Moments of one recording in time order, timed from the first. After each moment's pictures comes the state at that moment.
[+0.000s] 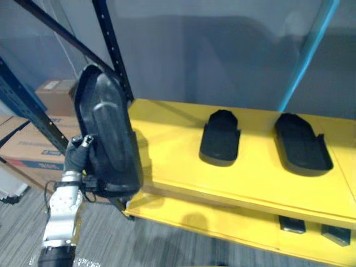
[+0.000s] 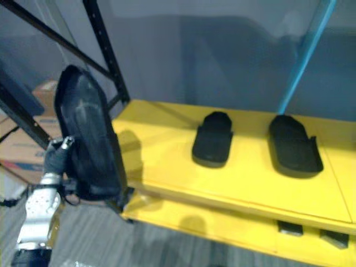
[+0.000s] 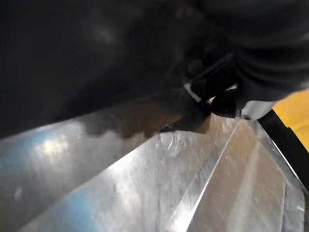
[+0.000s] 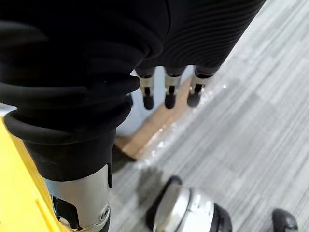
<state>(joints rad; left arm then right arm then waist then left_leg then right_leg) -0.09 0.52 0.22 0.12 -0.16 -0.08 0.00 0.31 0.00 -0.72 1.04 0.26 0.20 -0.24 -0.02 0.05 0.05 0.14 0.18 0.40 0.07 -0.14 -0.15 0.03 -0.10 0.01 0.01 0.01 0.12</state>
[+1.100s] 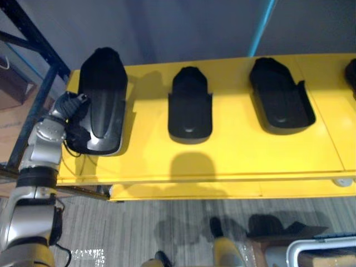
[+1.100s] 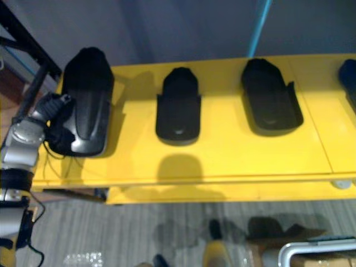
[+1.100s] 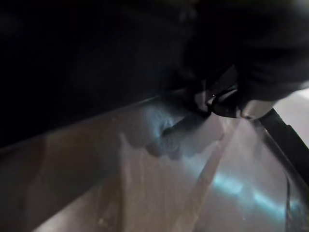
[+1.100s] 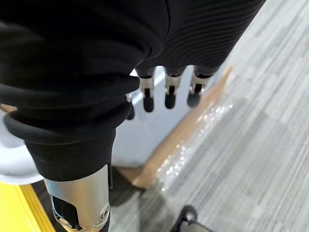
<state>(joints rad) -0.77 0.77 -0.01 0.68 0.12 0.11 -0.12 0.14 -0.15 -0.70 0.97 0.19 0.21 -0.13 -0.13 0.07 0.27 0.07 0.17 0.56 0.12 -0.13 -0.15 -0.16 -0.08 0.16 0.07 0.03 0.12</state>
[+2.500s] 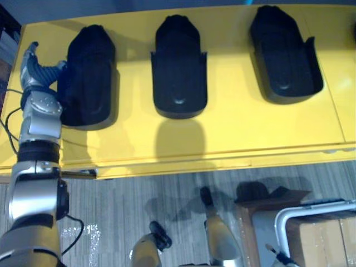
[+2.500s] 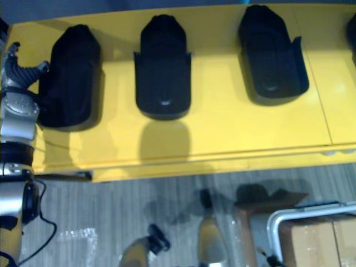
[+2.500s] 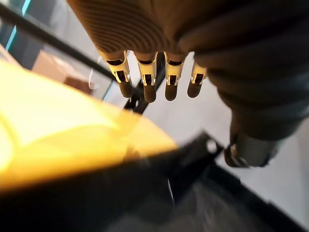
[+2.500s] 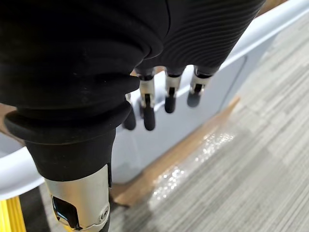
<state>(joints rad) -0.98 0.74 0.04 0.76 0.28 0.14 0.36 0.10 -0.19 -0.52 0.91 0.19 0.21 -0.13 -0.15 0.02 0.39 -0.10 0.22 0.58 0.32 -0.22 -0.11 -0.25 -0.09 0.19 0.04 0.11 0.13</state>
